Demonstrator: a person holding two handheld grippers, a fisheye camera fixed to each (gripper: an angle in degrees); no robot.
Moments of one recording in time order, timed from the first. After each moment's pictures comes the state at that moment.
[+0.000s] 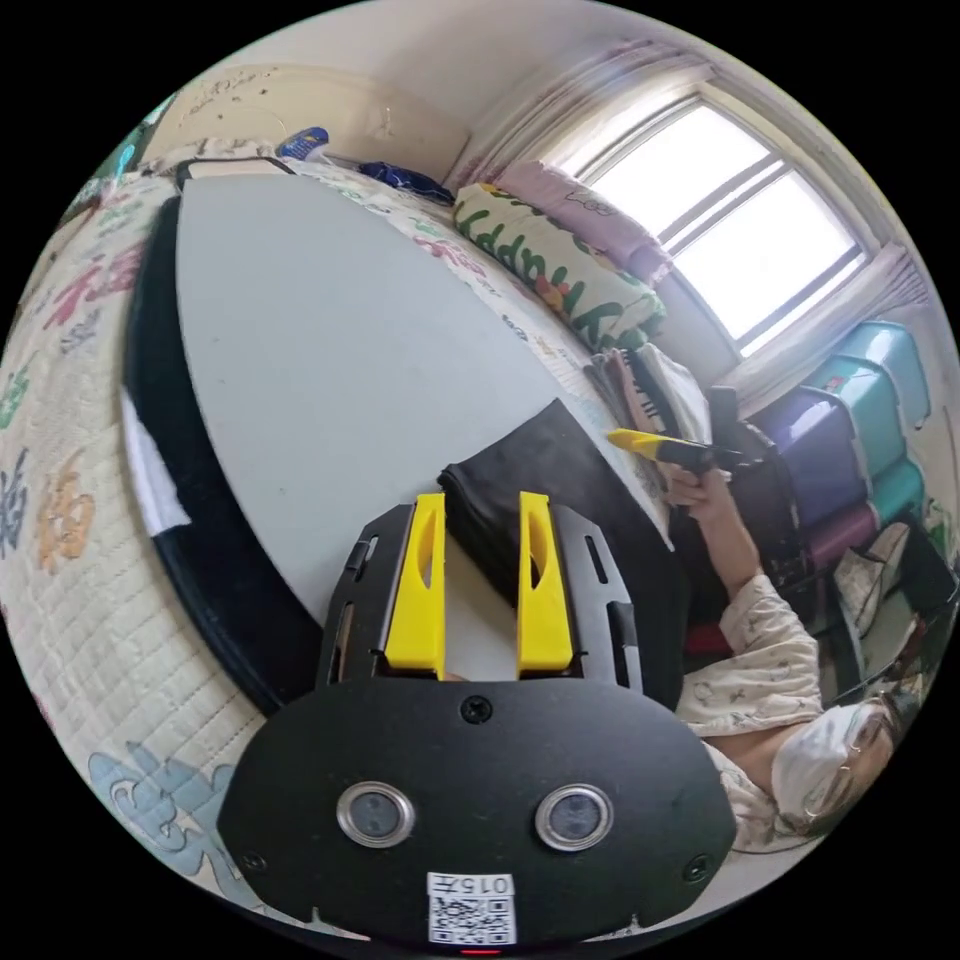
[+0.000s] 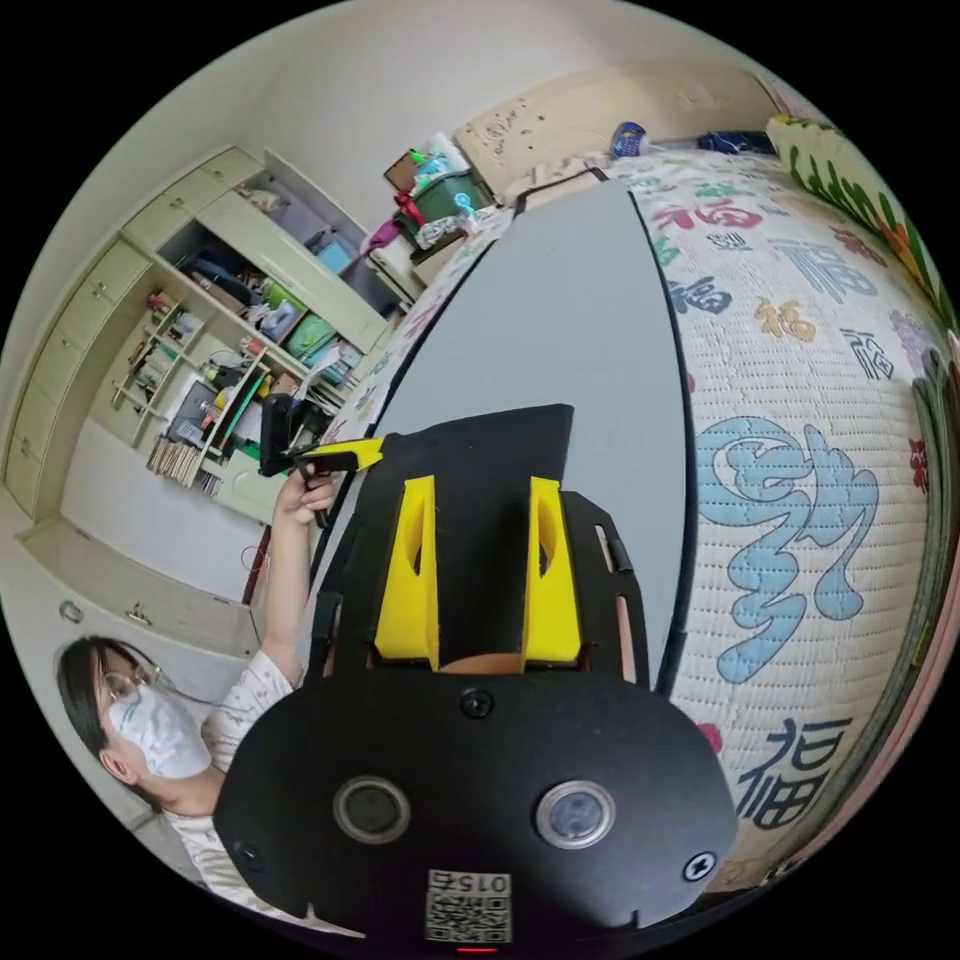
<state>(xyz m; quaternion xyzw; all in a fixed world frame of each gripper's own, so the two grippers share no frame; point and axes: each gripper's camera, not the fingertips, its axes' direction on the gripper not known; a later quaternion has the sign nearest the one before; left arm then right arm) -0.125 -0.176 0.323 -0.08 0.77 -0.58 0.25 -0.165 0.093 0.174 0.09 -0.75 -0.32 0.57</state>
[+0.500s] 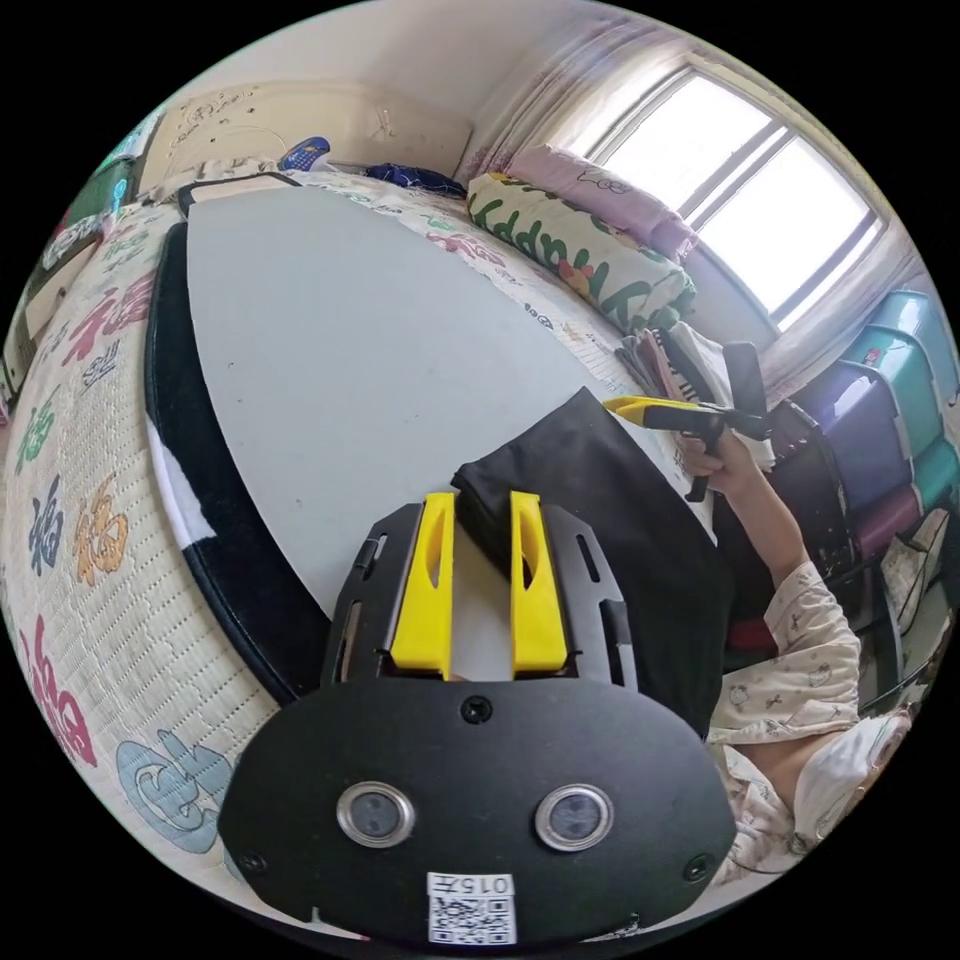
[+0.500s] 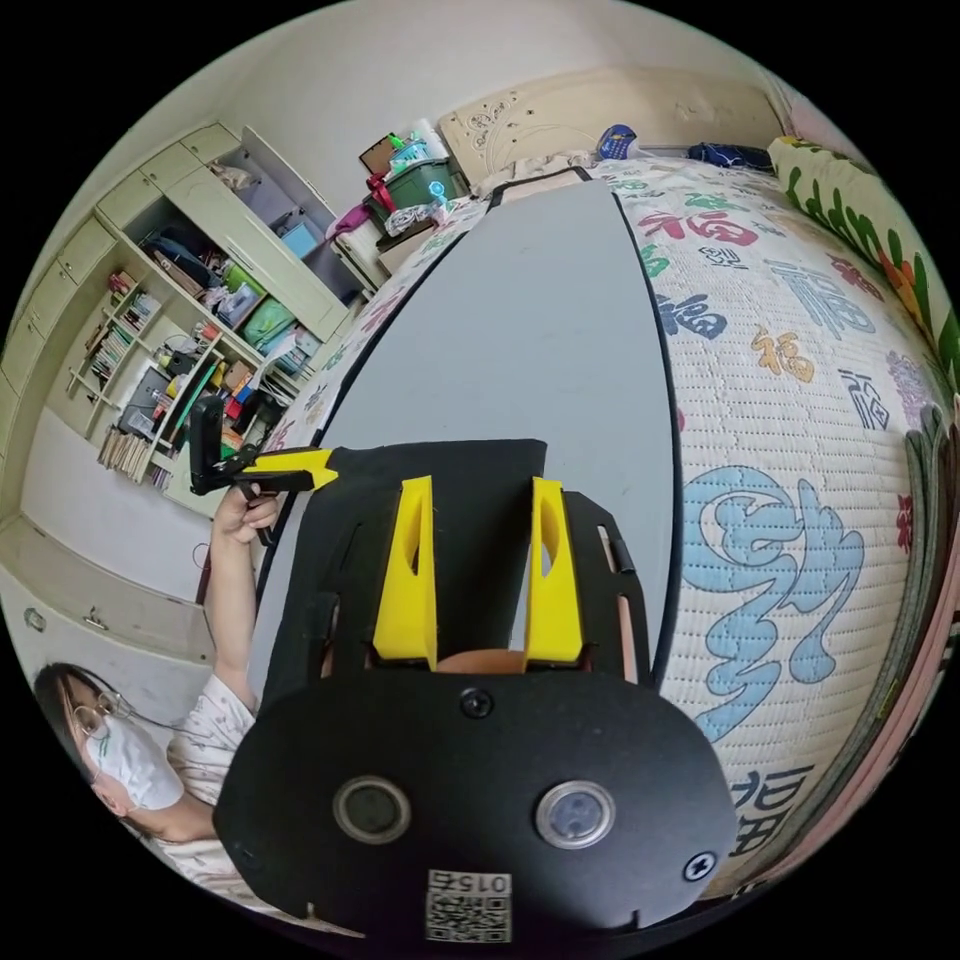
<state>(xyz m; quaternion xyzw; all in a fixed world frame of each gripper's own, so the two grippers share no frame) -0.085 -0.156 0.261 -0.11 0.75 -0.55 0.35 -0.289 0.248 -0.056 0.13 -0.69 -0.34 0.63</state>
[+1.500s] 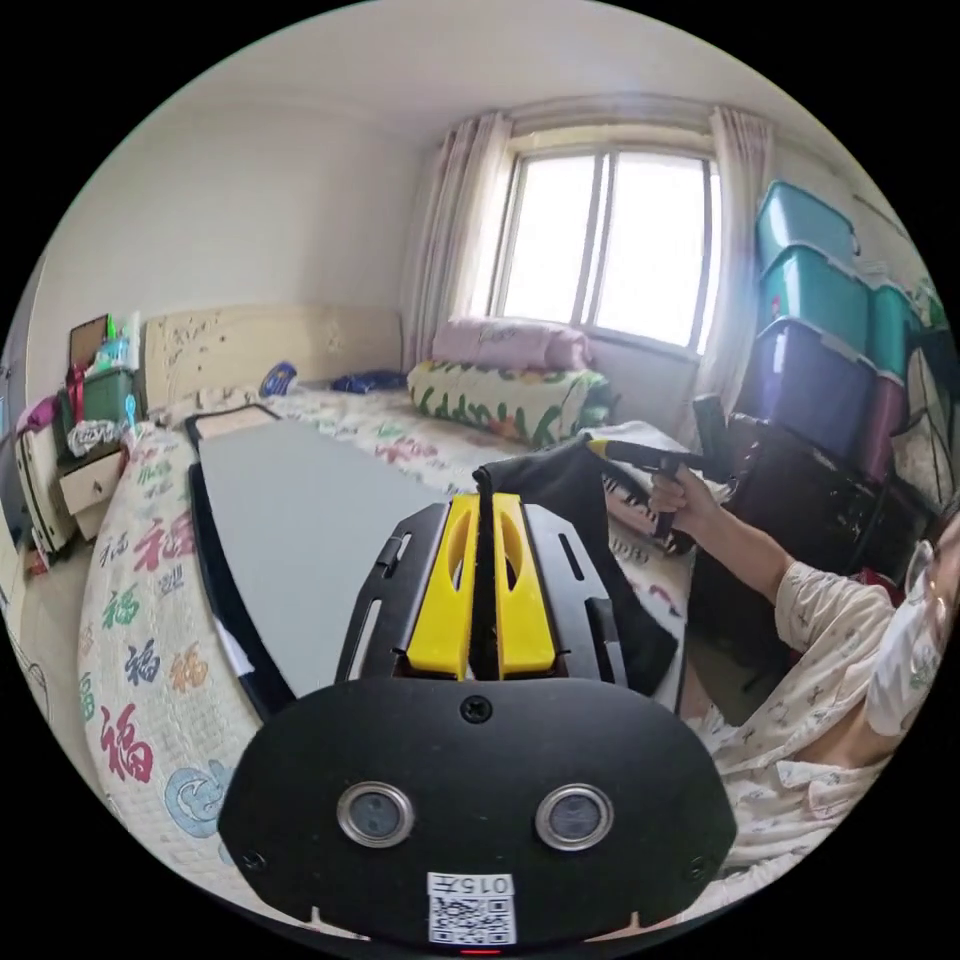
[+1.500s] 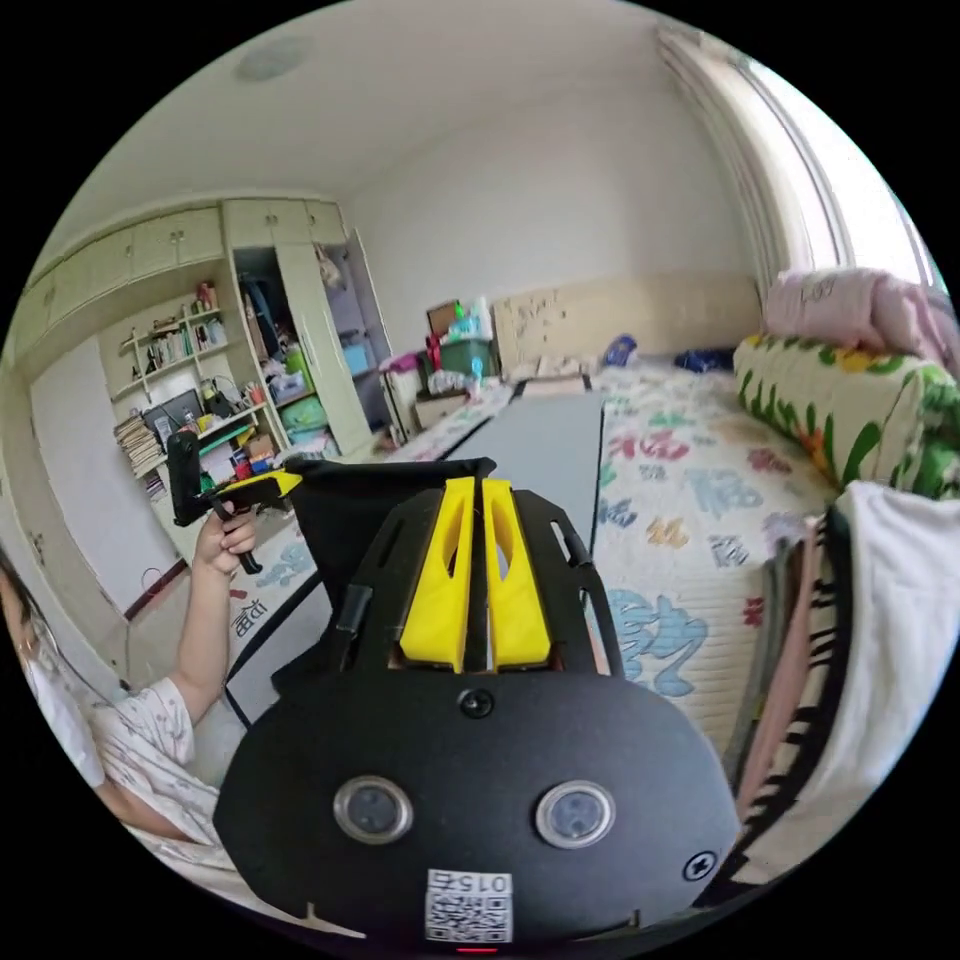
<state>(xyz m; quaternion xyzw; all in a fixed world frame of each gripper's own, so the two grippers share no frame) 0.001 0.008 -0.205 0.10 0.55 -0.67 0.49 0.044 0.811 -0.208 0.42 -0.70 -0.18 0.55</state>
